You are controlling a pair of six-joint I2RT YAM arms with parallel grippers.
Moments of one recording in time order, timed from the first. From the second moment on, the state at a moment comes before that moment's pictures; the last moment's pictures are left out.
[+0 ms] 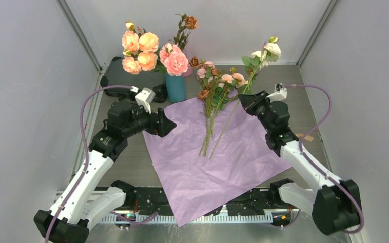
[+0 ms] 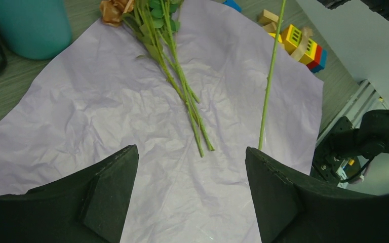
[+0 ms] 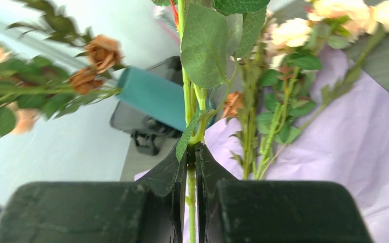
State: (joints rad) left arm -0.39 0.87 0.90 -0.41 0.40 -0.23; right arm 0.28 1.10 0.61 0.39 0.00 0.85
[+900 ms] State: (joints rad) left arm -0.88 0.92 0.80 0.19 0.26 -0.69; right arm 0.90 0.89 0.70 0.27 -0.24 0.55
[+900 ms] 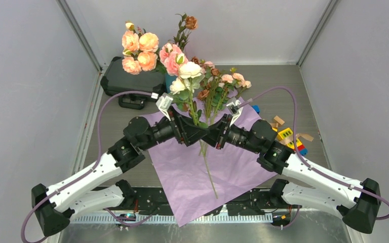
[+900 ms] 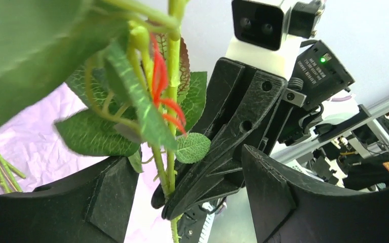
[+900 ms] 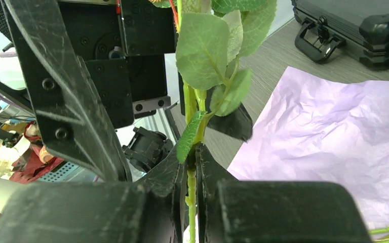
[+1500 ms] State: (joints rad) left arm -0.88 0.85 0.76 0.22 0.18 -0.74; right arm 0.95 0.90 0.75 0.24 -0.24 0.50
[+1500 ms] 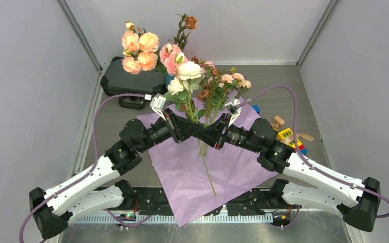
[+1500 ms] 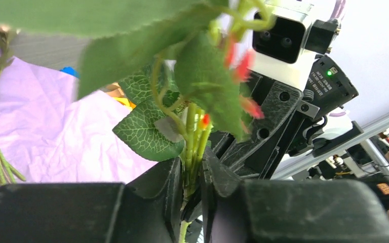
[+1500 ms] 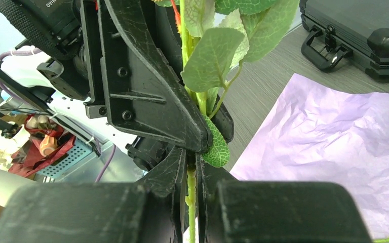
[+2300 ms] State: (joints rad) left arm -0.88 0.85 0.88 0.06 0.20 -0.47; right arm 0.96 0.79 0.77 0.04 -0.07 0.41
